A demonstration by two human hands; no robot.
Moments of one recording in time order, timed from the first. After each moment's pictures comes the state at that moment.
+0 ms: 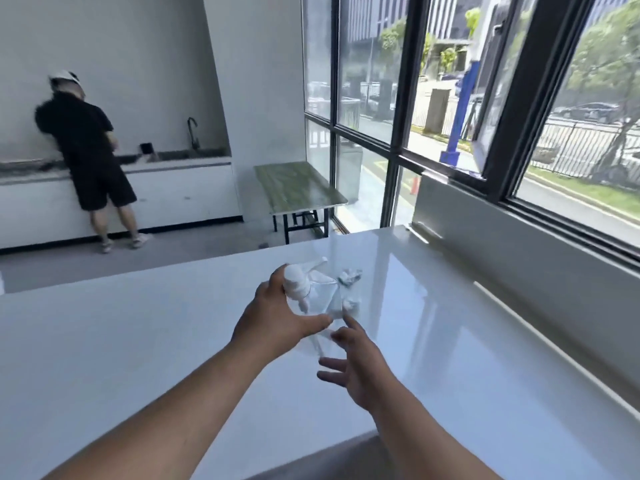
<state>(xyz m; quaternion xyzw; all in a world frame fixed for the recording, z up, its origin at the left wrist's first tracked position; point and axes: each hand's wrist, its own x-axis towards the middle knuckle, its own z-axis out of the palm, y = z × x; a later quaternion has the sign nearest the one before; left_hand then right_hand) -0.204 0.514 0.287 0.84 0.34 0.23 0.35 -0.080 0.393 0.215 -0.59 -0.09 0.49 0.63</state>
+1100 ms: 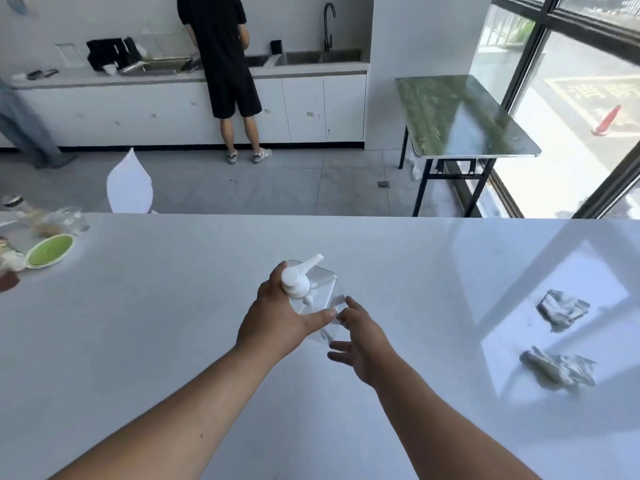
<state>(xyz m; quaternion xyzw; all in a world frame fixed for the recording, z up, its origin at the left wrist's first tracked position) -0.316 0.893 0.160 0.72 0.57 0.22 0.32 -0.156 0.846 0.086 -0.60 -0.12 0.65 0.45</state>
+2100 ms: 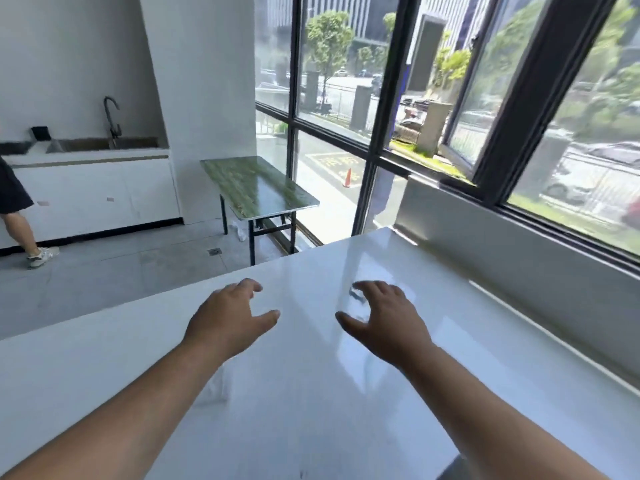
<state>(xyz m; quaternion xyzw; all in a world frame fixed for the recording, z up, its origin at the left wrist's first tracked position) -0.288 0.869 0.260 0.91 0.33 0.13 0.22 -0.122 0.633 0.271 -0.91 -0.37 -0.02 0.20</state>
